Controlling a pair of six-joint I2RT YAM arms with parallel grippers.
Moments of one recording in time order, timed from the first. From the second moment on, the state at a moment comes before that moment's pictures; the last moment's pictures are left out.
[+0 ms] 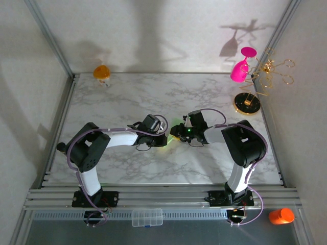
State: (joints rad) left arm -0.67 1.81 0.93 -0.10 0.33 -0.66; right arm 0.50 1.81 0.77 0.23 -0.57 0.89
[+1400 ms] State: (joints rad) left arm -0.68 1.72 0.94 -0.15 0.30 -0.69; right arm 0.50 1.82 0.79 0.18 -0.57 0.89
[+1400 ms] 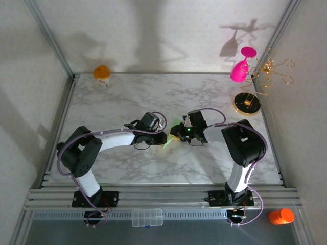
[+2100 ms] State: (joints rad) left arm -0.71 1.82 0.93 -0.05 0.30 -0.77; right arm 0.50 1.83 0.81 0.15 -0.57 0.89
